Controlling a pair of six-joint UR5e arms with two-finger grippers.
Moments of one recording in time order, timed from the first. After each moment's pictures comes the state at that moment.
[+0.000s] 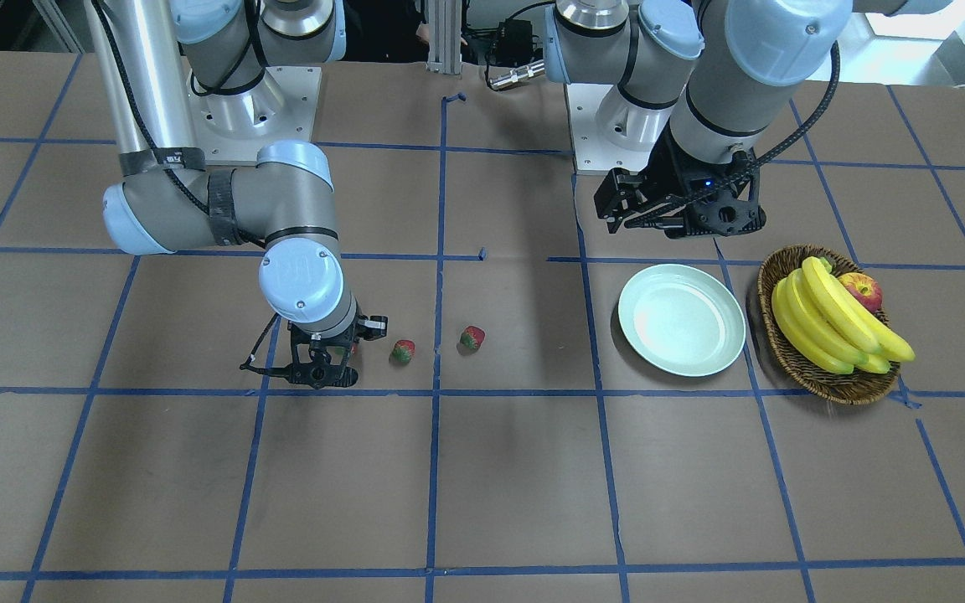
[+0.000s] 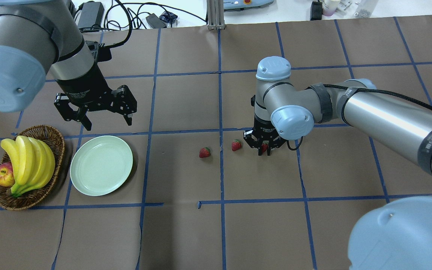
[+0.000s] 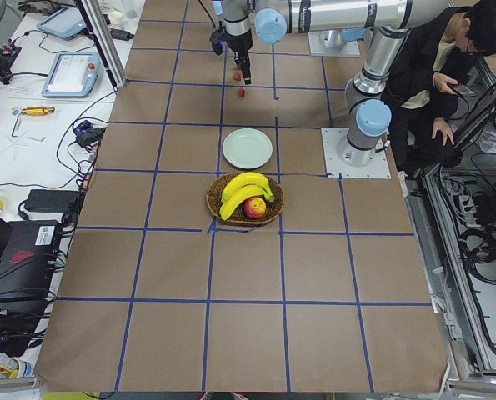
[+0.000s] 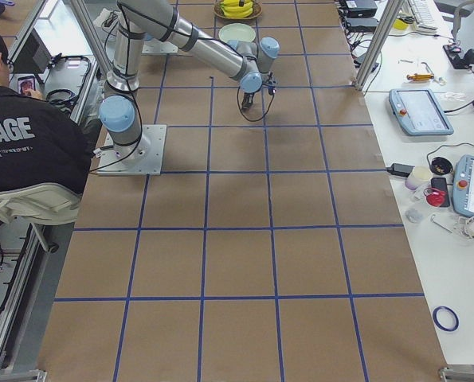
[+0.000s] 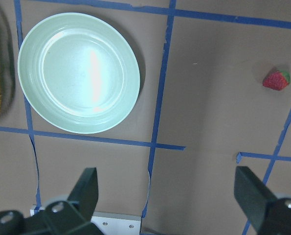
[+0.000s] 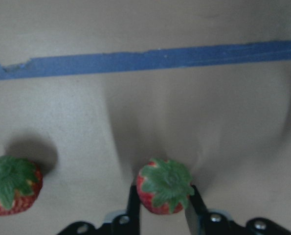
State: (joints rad) left arm -1.57 -1.58 -1.68 -1.62 1.59 -0.12; right arm 1.76 -1.13 1.83 -2.00 -1.53 0.25
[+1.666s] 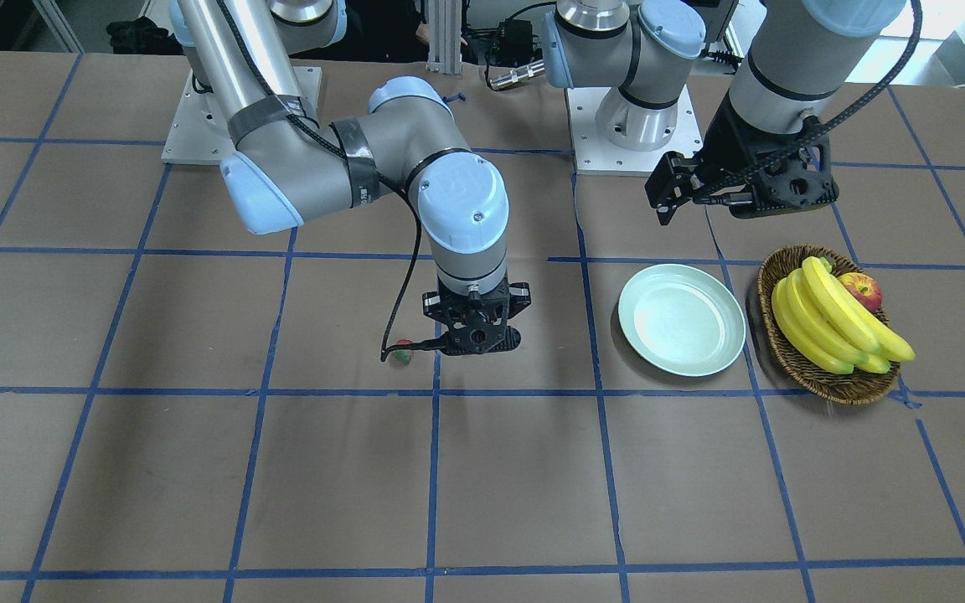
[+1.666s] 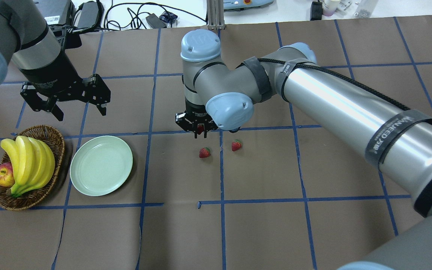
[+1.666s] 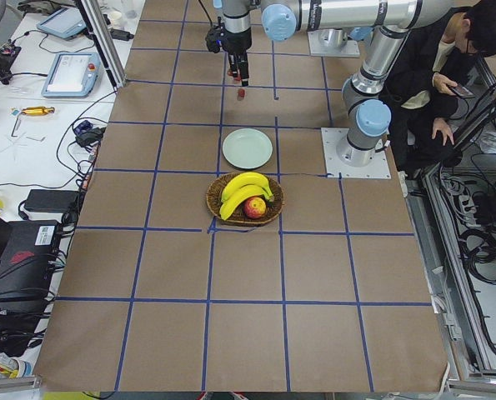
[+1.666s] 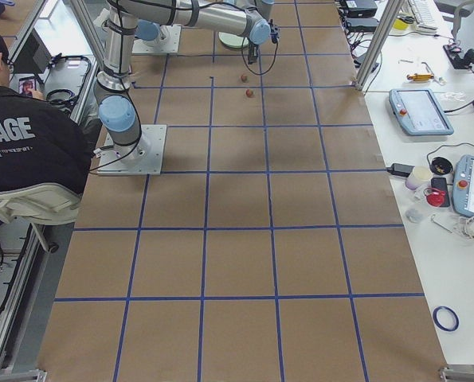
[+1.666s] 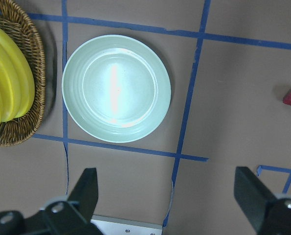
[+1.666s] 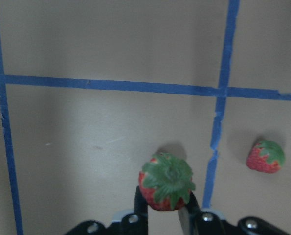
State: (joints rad) left arm -1.49 -1.54 -1.65 -1.62 1.64 -0.07; right arm 2.03 -1.08 1.54 -1.97 -1.42 0.38
